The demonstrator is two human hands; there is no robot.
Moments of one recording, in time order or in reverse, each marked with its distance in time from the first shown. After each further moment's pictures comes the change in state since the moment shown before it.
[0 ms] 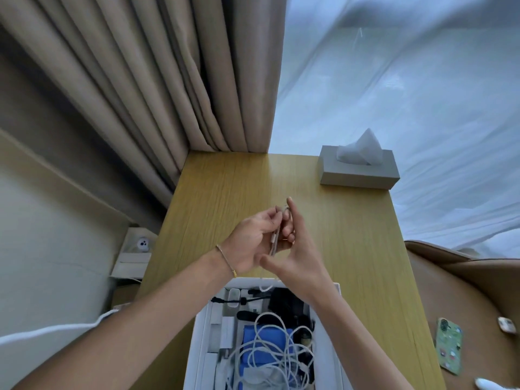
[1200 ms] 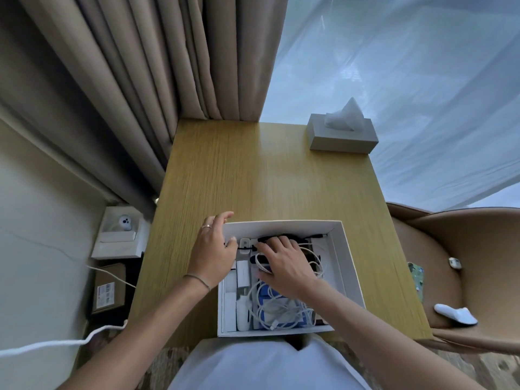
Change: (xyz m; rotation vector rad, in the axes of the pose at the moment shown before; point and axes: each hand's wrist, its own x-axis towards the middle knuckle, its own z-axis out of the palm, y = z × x) left_hand -0.128 -0.091 -0.123 1.384 0.609 0.383; right_hand -0.075 0.113 0.085 -1.228 -0.248 -0.165
